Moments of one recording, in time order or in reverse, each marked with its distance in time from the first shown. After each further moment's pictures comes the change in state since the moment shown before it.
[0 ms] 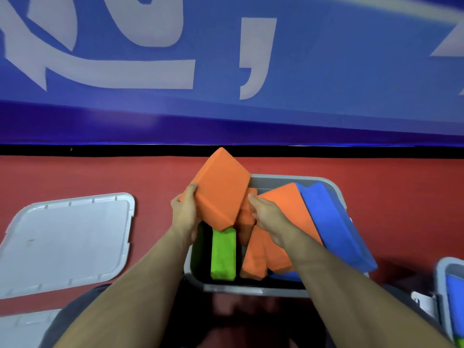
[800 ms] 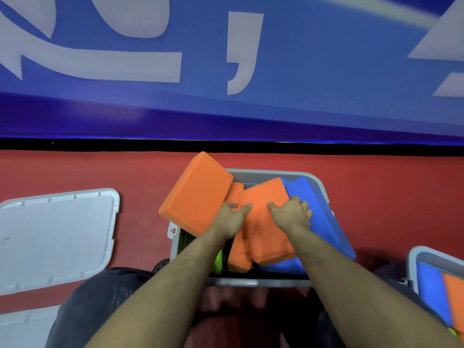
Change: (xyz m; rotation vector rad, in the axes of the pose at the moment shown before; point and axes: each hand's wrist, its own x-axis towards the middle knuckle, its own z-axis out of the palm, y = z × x) left_hand -0.052 -0.048 0.079 0.674 -0.352 -0.048; right_hand 0.000 0.026 -0.068 -0.640 0.541 0.215
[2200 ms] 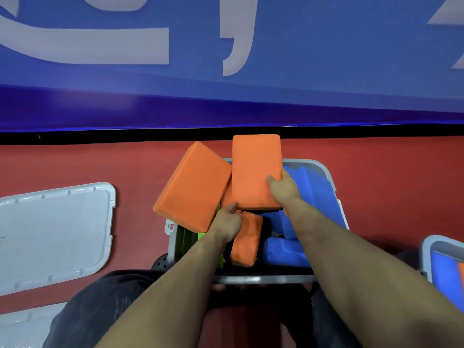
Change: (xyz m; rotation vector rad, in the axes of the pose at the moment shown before) left_hand 0.037 -0.042 0.010 -0.068 -0.088 -0.059; right_hand 0.058 -0.025 0.022 0.372 -0.185 -0.135
